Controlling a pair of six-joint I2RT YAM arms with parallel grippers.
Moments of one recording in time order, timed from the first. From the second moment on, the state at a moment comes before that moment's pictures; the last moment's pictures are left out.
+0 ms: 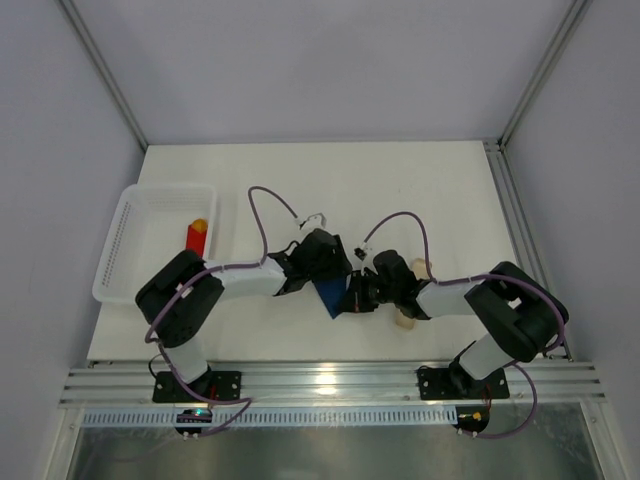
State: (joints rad) left arm -0.87 1.75 0.92 0.10 -0.17 -0.93; right arm 0.68 1.54 0.43 0.41 -0.45 0.66
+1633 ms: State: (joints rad) left arm -0.72 1.69 0.50 0.73 0.10 -1.06; right arm 0.68 1.61 0.48 0.45 -0.49 0.67
